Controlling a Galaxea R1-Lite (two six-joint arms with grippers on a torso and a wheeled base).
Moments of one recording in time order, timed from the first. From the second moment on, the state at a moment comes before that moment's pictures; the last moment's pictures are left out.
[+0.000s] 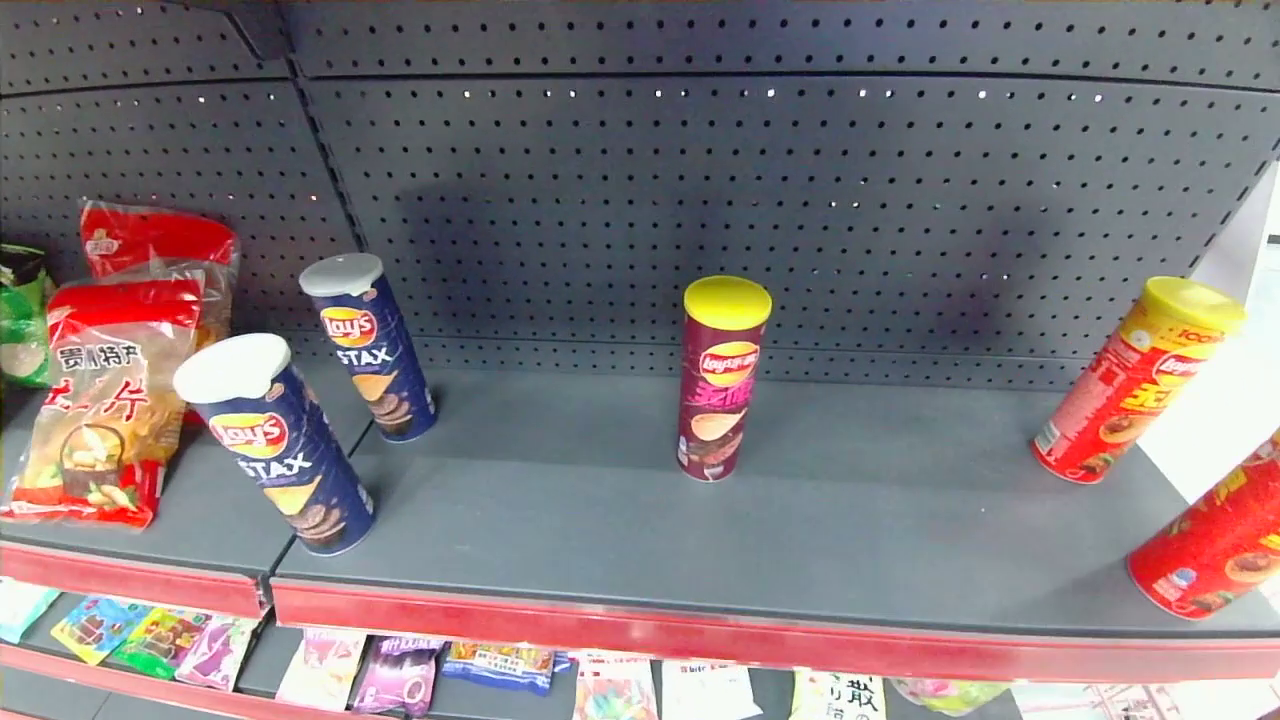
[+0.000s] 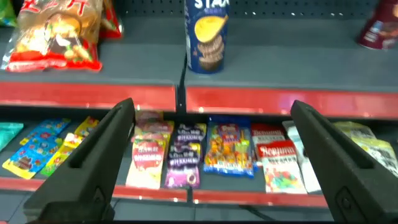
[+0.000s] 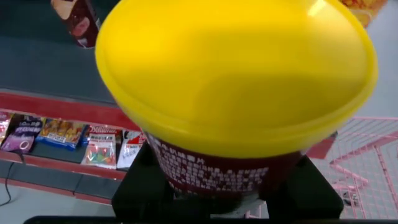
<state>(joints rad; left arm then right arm) 0.00 0.00 0.00 0.00 -0.02 0.00 0.04 0.30 -0.35 0.19 0.03 -0.04</state>
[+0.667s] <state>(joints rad) 0.00 0.00 0.00 0.00 -0.02 0.00 0.05 0.30 -0.33 0.19 0.03 -0.15</state>
